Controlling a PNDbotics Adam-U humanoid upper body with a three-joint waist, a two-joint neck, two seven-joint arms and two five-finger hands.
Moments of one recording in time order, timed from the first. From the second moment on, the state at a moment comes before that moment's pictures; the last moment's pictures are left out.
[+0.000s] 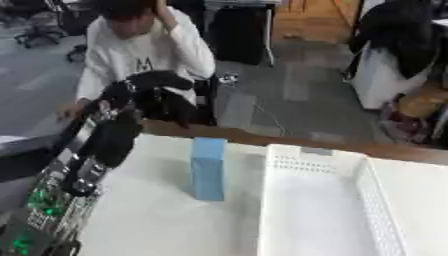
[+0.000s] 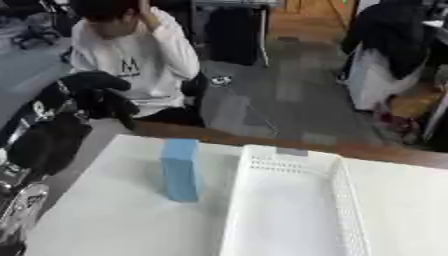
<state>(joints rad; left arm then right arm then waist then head) -0.40 0.52 0.00 -1.92 0.26 -0.37 -0.32 0.31 -0.24 -0.16 -1.98 1.00 -0.62 -0.61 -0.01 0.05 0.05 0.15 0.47</state>
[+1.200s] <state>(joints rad) -0.68 0.70 -0.09 -1.37 -0.06 -0.55 -0.43 0.31 -0.27 -0.17 -1.98 0.94 -0.65 -0.59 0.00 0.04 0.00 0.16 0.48</state>
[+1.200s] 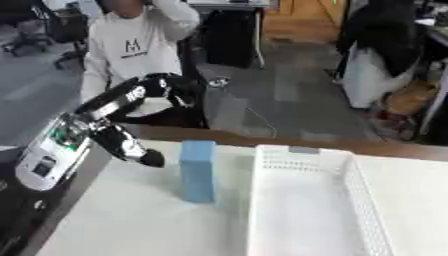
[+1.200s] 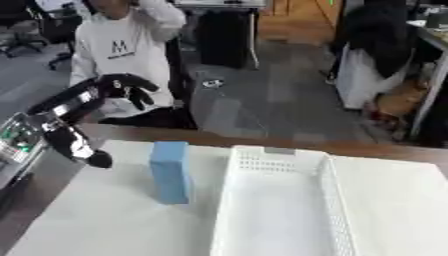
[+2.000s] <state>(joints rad) -0.77 0.73 -0.11 -1.17 -0.22 -0.62 -0.44 0.31 -0.27 -0.17 -1.98 0.94 -0.65 -0.58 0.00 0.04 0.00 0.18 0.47</state>
